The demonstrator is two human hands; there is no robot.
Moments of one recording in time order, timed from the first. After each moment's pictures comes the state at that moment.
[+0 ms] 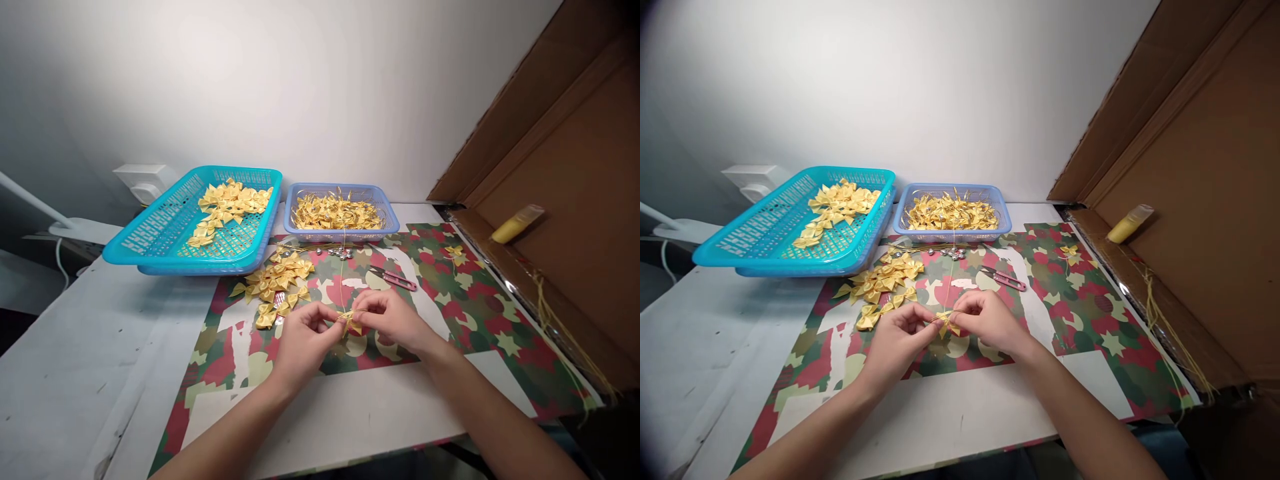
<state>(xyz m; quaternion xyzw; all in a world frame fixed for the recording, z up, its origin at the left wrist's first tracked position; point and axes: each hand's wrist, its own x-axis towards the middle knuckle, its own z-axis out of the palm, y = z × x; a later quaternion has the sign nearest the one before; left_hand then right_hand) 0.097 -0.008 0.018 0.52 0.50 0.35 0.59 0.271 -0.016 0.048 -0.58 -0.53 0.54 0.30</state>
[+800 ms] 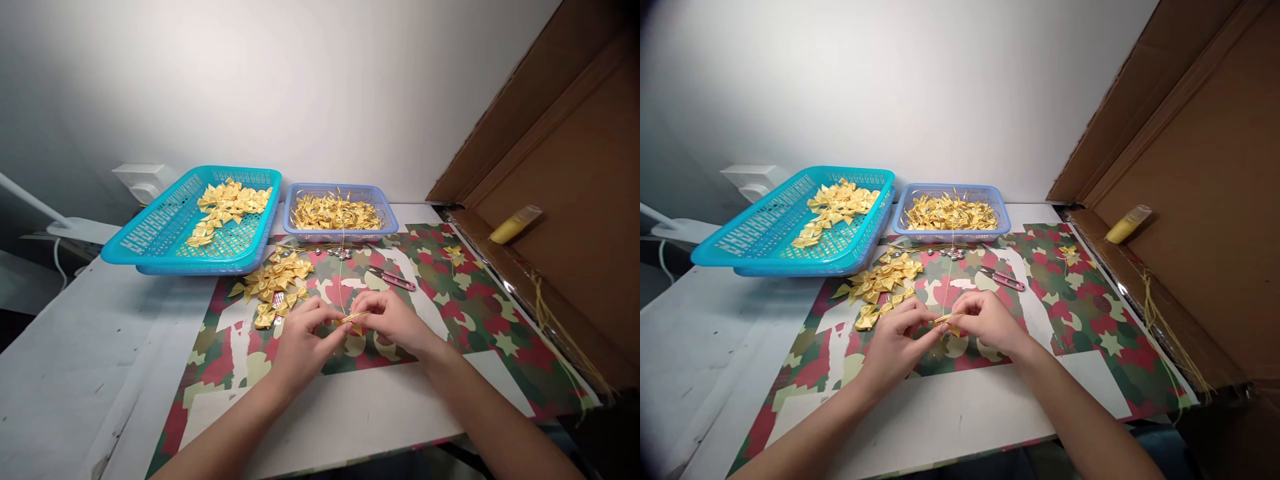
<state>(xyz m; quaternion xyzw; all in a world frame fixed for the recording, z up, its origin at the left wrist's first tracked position) 0.092 -0.006 0.023 0.74 0.43 0.36 0.36 0.270 -0.016 0.051 -0.57 -0.51 0.57 0.32</state>
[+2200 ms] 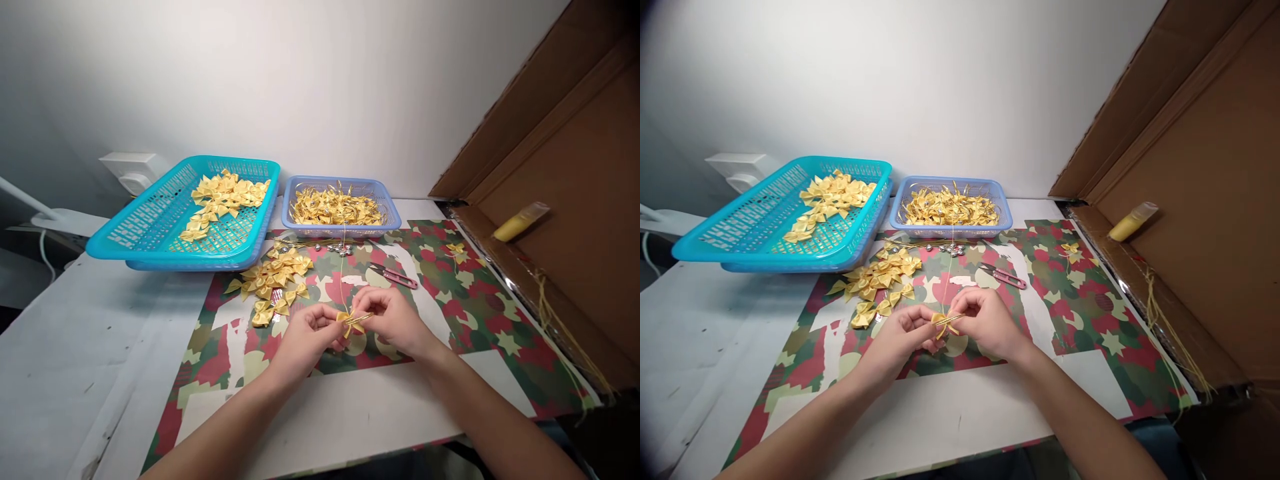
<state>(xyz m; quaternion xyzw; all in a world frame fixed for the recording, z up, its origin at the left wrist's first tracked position) 0.099 -0.004 0.024 0.40 0.44 0.29 0.75 0.267 -0.017 0.039 -0.56 -0.52 0.53 0.38</state>
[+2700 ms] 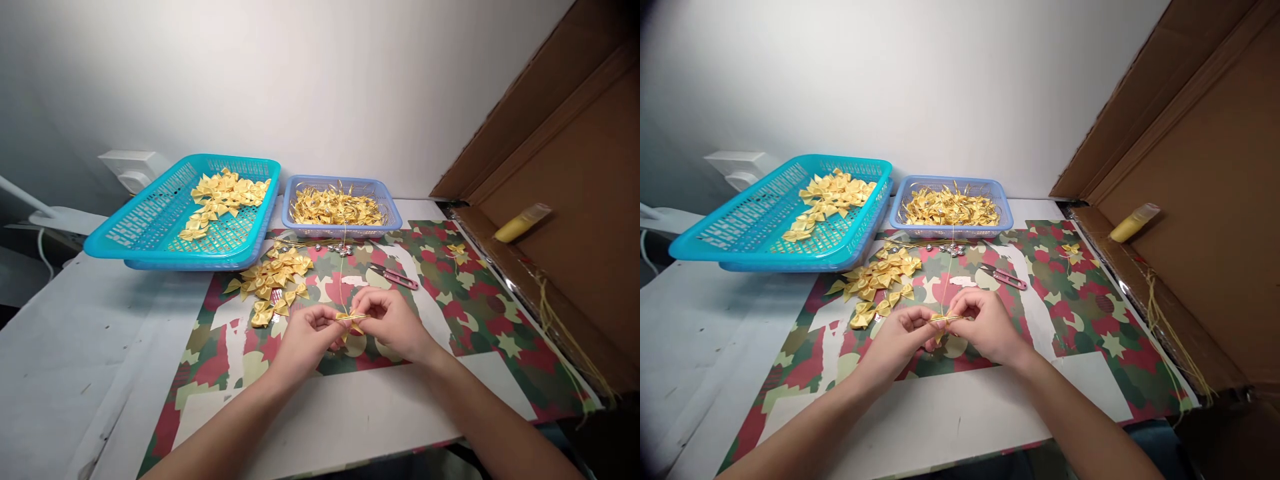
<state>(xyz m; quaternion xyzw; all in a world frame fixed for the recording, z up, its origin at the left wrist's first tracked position) 0.101 -0.004 0.028 0.43 0.48 0.28 0.71 0.266 -0.018 0.029 -0.53 -0.54 0.50 0.42</state>
